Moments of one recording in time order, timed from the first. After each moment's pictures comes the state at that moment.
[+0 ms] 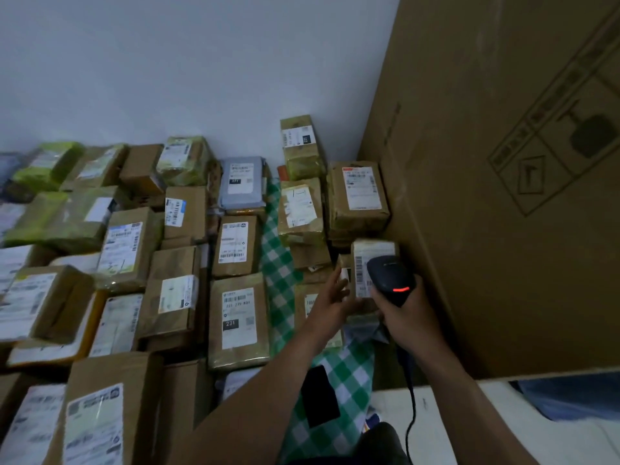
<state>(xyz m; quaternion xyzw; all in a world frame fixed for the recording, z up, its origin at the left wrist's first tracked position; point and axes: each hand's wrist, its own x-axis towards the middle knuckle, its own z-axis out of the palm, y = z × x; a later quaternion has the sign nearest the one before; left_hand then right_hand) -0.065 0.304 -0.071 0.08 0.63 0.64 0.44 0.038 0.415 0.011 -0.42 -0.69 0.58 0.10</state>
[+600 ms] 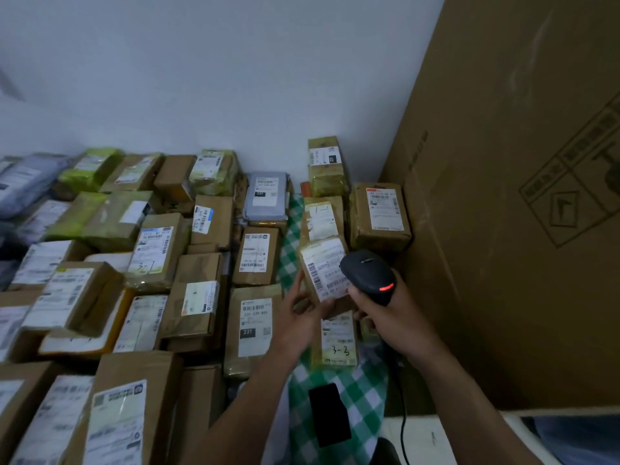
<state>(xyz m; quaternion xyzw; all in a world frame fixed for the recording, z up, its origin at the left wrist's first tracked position) -0.093 0.235 -0.040 0.02 0.68 0.69 0.25 -0.003 0.386 0.044 -0.28 -0.73 0.63 0.04</state>
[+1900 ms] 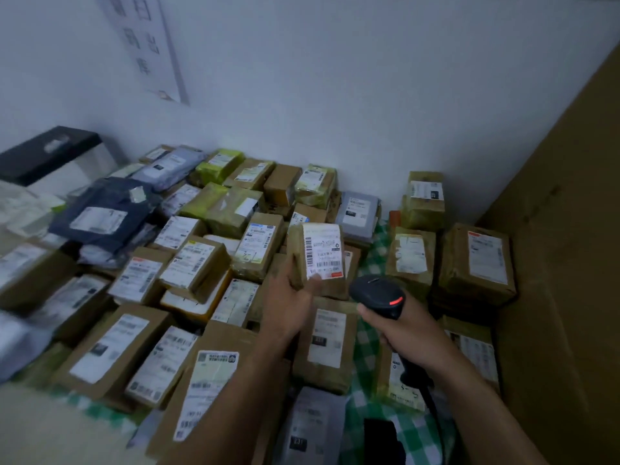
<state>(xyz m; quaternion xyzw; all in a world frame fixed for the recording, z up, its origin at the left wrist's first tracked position) -0.147 0.099 0.036 -0.01 0.82 0.58 0.04 -0.074 0.307 0.061 -0.11 -0.79 0.60 -0.09</state>
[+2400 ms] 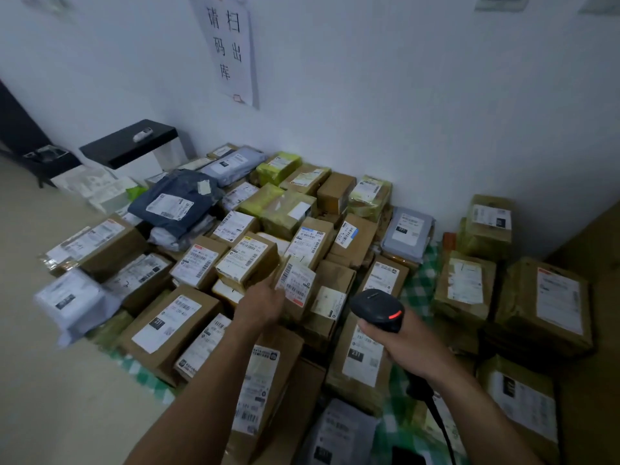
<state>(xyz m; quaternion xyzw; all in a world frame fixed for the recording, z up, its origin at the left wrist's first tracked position) -0.175 -0.028 0.022 -0.12 0.92 0.35 0.13 -0.111 0.254 0.051 -0.05 -0.82 0.55 -0.17</state>
